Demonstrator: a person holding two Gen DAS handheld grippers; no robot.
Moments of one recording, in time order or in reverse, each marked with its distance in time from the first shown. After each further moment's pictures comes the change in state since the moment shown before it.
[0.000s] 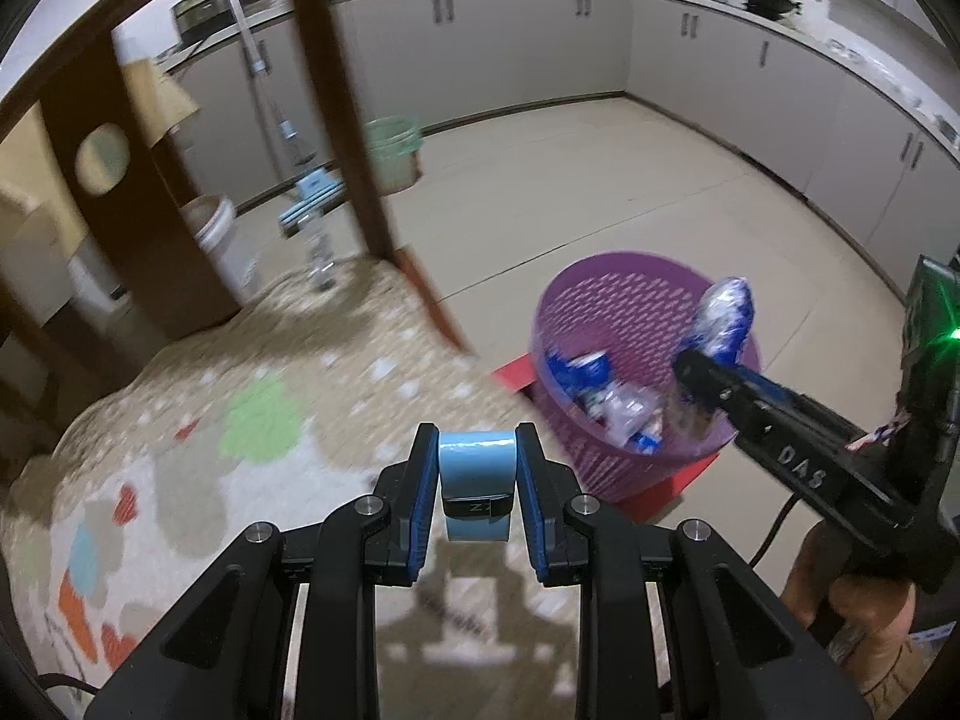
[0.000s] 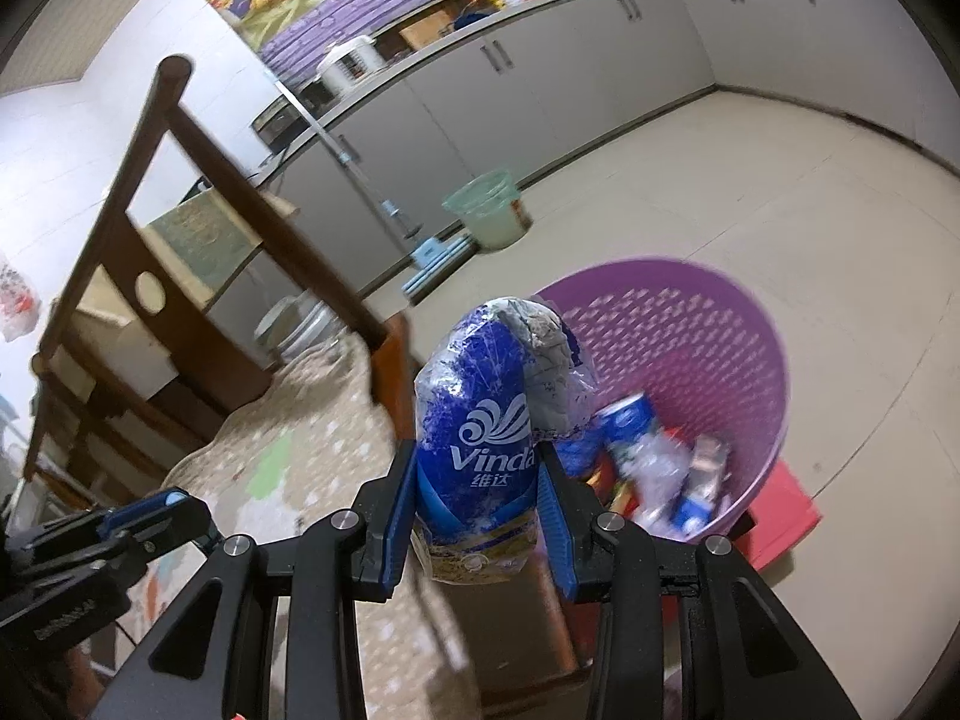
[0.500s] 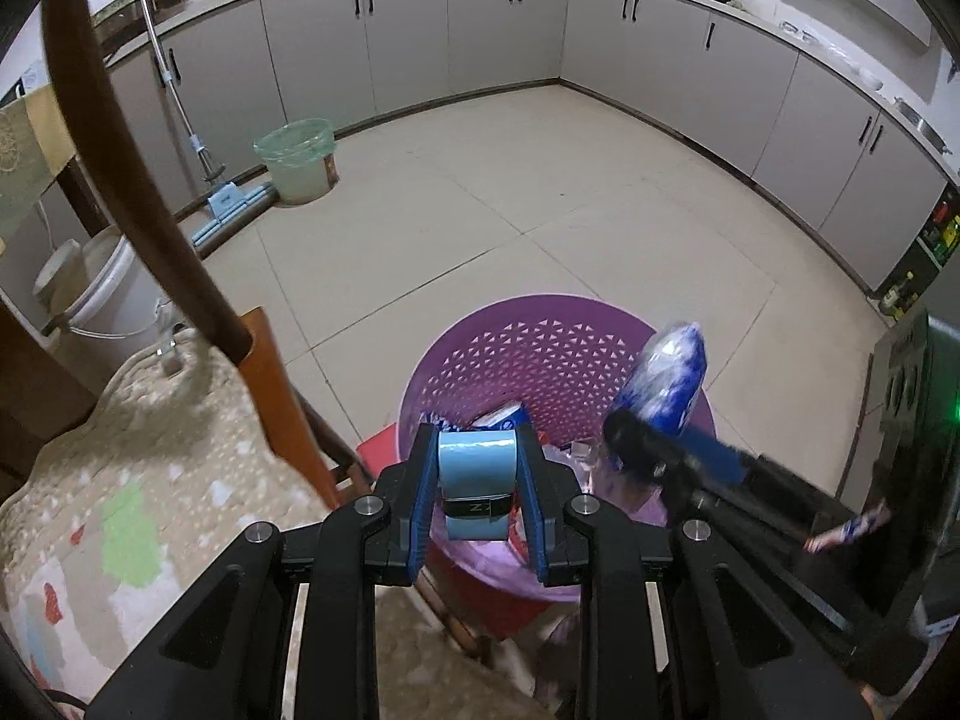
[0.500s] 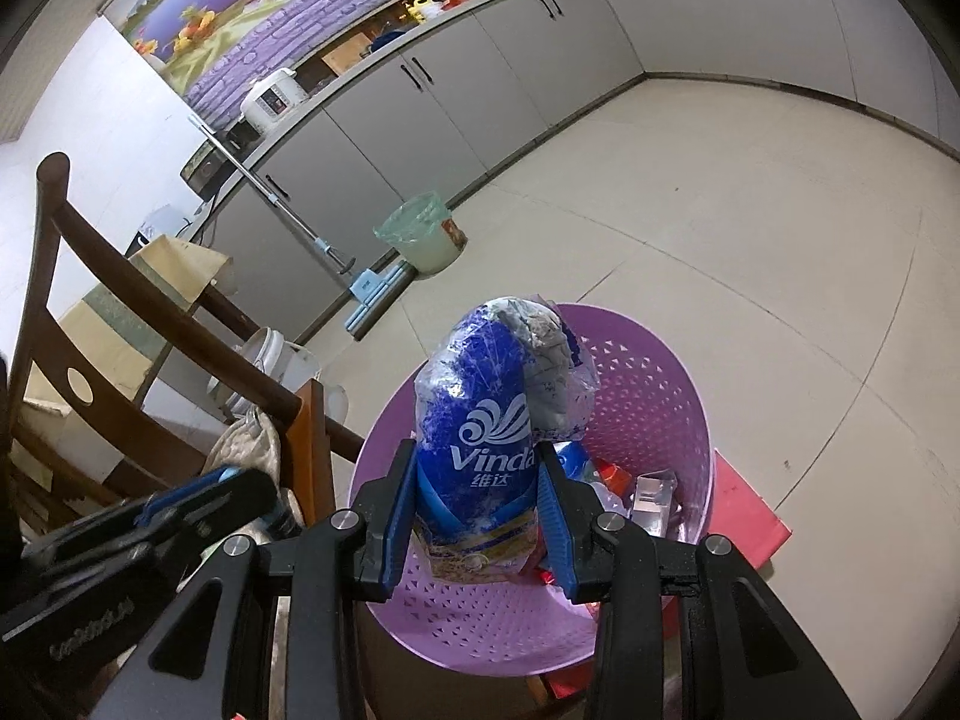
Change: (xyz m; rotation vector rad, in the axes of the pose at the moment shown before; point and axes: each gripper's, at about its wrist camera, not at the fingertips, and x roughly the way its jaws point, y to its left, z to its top) left arm 0.076 -0.060 0.061 0.051 0.028 -0.138; right arm 0.028 -0.044 0.032 0.122 0.006 -0.065
